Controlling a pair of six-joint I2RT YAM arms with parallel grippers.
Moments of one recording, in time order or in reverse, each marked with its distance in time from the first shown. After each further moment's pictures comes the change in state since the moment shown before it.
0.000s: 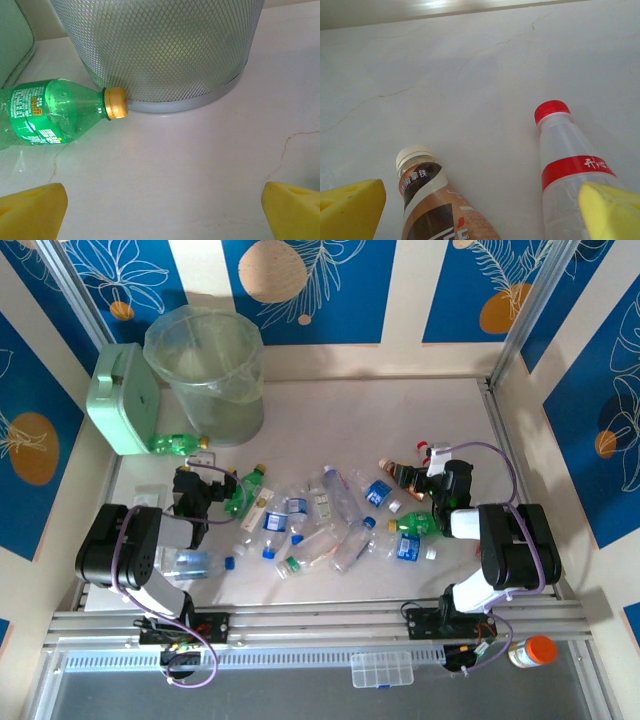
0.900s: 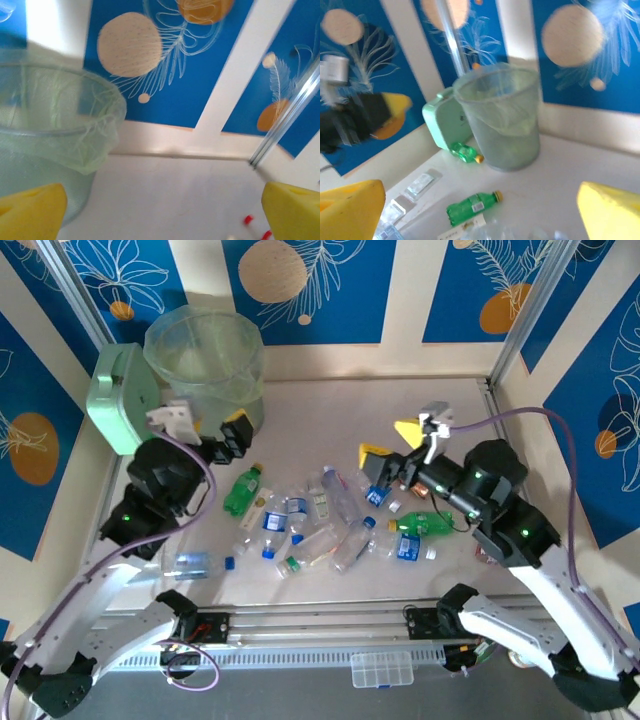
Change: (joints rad) left arm -0.465 -0.715 0.731 -1.176 -0.219 -0.489; right arm 0.623 -0.743 0.749 -1.175 0.087 0.229
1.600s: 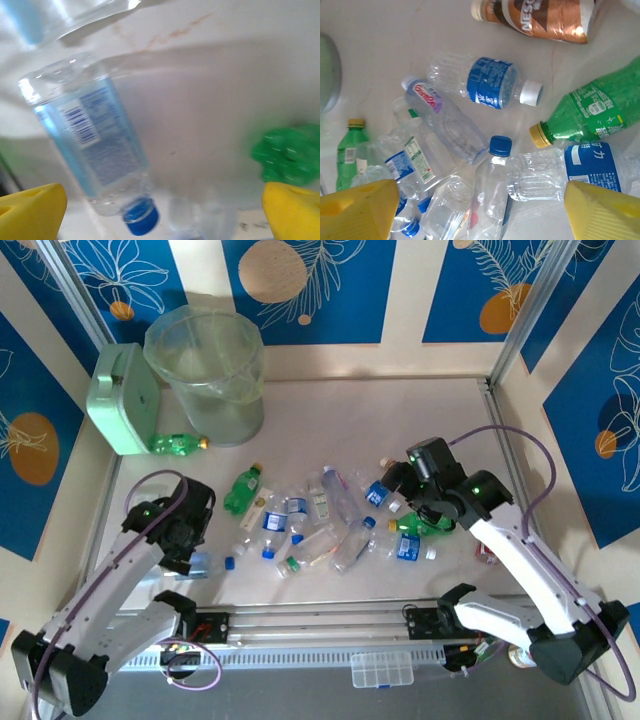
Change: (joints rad) left arm 0.174 0.064 -0.270 -0.938 0.049 -1.229; right arm -0.076 0.254 -0.042 -0.621 0.256 0.792
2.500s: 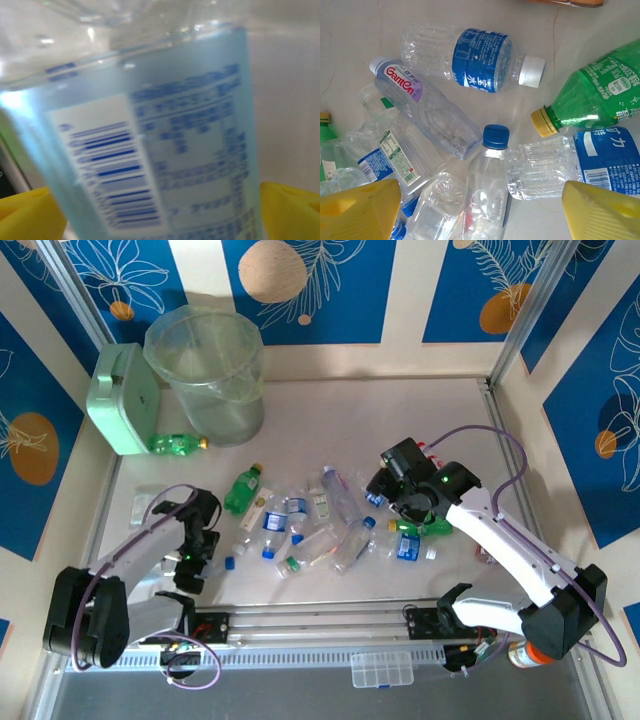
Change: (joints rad) left arm 0.124 0.257 -0.223 0.208 0.197 -0.009; right arm 0.073 0.124 -0.011 0.029 0.013 0.072
